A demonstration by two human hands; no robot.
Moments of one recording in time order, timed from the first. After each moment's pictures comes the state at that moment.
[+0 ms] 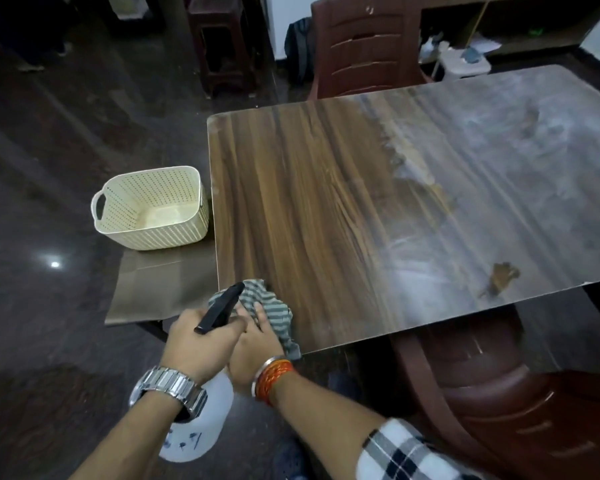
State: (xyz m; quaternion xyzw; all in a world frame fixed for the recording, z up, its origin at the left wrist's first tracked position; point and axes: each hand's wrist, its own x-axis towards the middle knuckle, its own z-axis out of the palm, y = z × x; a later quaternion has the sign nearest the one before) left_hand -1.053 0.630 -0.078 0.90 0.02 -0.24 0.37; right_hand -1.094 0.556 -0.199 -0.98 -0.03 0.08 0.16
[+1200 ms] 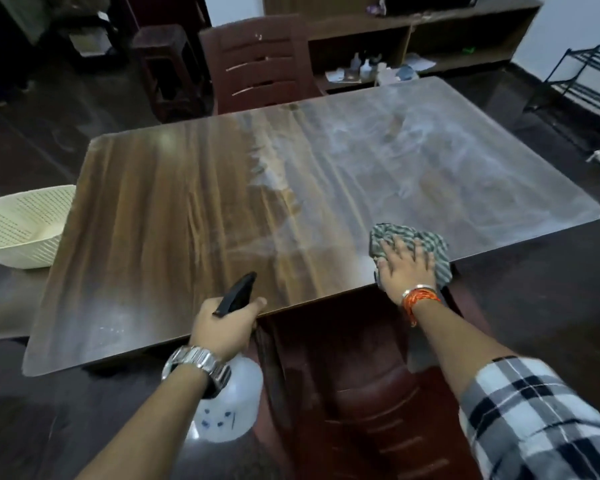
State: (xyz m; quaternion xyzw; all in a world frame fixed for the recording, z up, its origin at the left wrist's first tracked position) left_hand -1.259 0.332 -0.108 0.85 0.02 -0.27 0.46; right_hand -1.362 0.018 -0.228 -0.91 0.39 0.02 0.11
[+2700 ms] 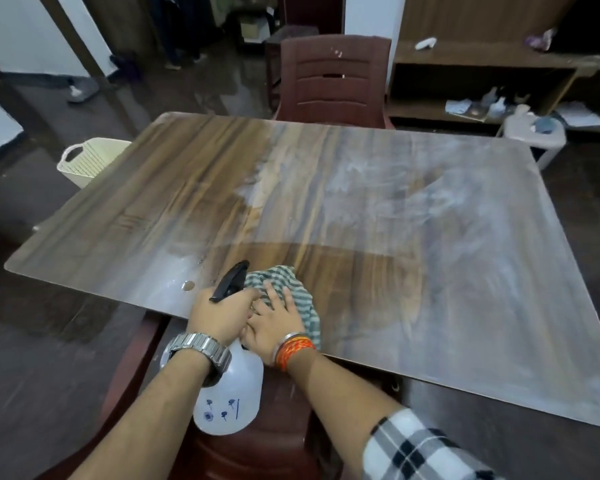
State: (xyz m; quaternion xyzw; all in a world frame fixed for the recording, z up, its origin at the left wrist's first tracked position) left_hand -1.346 0.049 -0.084 0.82 0.24 -0.10 0.50; right_hand -1.336 -0.037 -0.211 -0.97 -0.20 0.11 0.13
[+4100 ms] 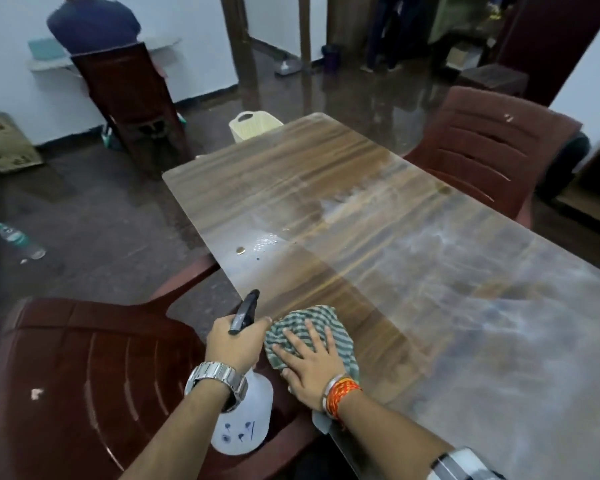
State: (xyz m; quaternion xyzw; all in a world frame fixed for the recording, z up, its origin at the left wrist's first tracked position) left_hand -1.413 -0.066 -0.073 0.70 0.50 0.08 0.50; right_hand -1.336 -0.197 -0.215 -0.85 -0.50 0.16 0.04
